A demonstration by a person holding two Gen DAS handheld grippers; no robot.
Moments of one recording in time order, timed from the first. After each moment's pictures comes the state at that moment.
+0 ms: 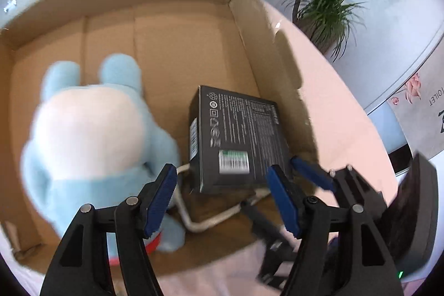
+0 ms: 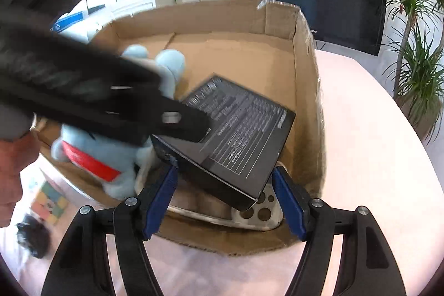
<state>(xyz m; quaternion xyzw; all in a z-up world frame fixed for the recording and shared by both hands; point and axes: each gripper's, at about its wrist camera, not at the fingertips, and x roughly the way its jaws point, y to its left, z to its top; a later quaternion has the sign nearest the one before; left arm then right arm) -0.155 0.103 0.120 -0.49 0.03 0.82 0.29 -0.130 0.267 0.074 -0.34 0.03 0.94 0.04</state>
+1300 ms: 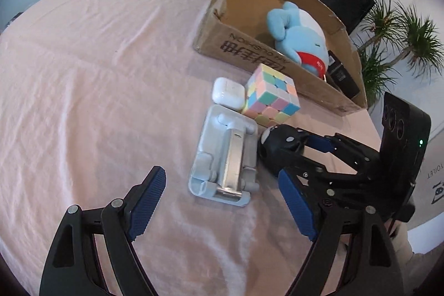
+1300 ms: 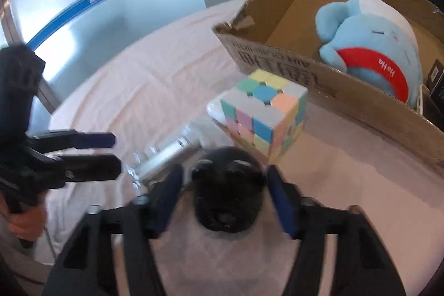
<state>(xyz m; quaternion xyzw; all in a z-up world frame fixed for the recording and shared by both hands) 0.027 -0.218 0.026 -0.47 -0.15 0.85 0.17 -0.079 0.011 -0.002 -0.42 -0.01 0.88 -0.21</state>
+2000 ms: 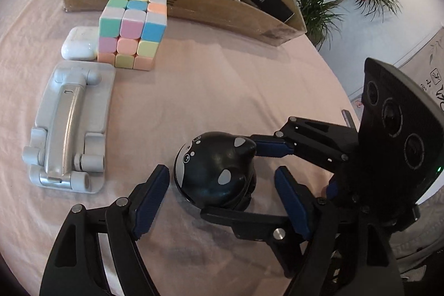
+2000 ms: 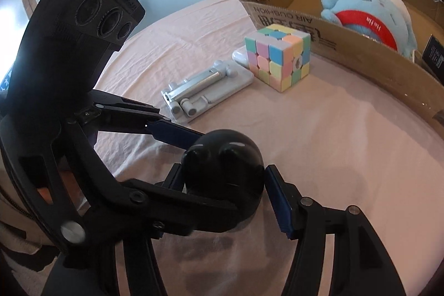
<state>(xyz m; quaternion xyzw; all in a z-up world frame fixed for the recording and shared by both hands) 0.034 -0.113 0.007 -0.52 -0.10 0.78 0.34 -0.006 0.040 -0.013 -0.45 -0.02 0.85 -0.27</state>
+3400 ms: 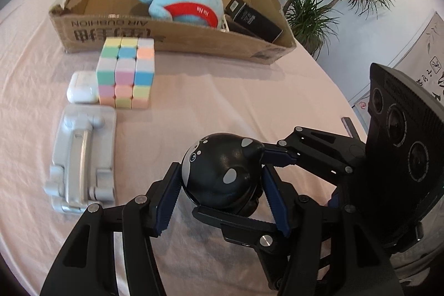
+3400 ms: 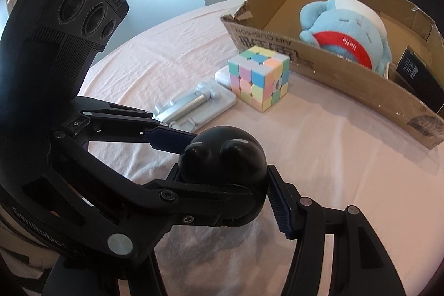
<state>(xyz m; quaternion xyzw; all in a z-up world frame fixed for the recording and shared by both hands) 0.036 -0.105 0.043 -0.48 -0.07 0.81 0.34 -0.004 0.034 0.018 -0.42 -0.02 0.88 -0.20</state>
